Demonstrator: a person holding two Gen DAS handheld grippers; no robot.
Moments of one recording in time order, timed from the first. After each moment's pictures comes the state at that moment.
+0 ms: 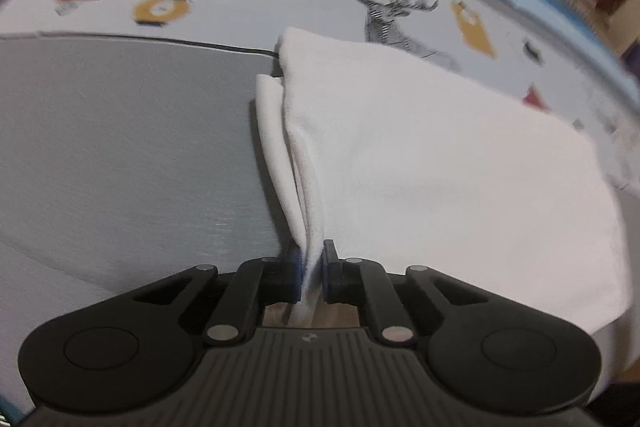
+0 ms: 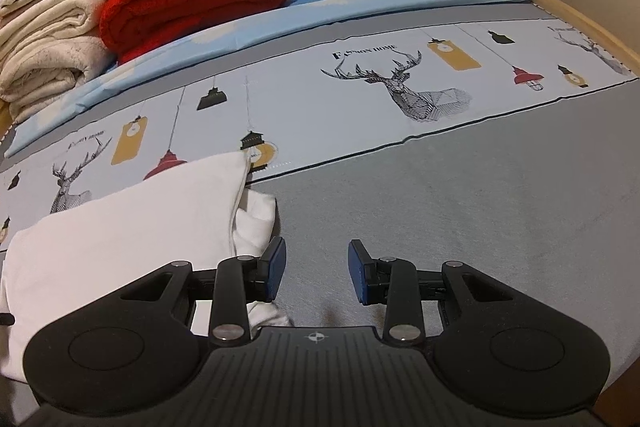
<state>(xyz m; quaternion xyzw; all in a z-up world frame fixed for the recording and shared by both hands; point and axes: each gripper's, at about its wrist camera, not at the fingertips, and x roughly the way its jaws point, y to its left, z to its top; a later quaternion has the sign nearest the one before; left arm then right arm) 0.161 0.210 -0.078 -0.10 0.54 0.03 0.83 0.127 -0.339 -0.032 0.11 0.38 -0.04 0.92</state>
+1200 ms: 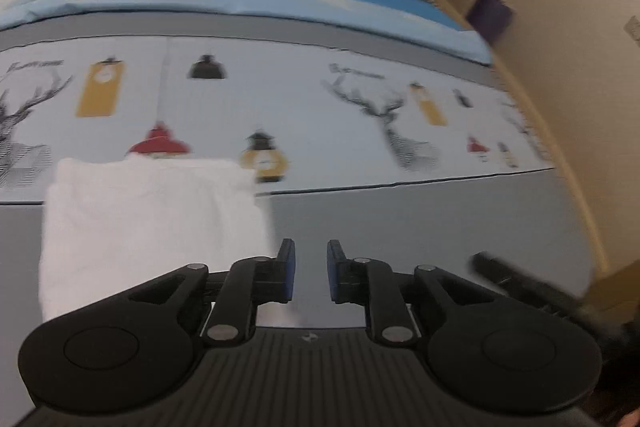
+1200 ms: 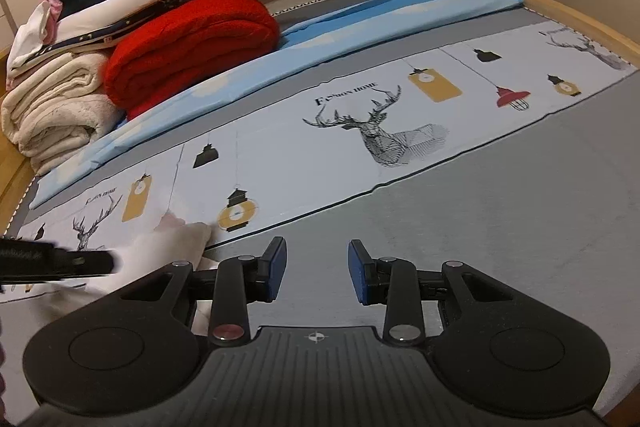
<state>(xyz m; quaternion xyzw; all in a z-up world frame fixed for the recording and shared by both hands) 0.222 -0.159 0.043 -0.09 0.47 -0.17 0.86 0.121 -0.425 -0.008 0.17 0.34 -0.02 0.93</state>
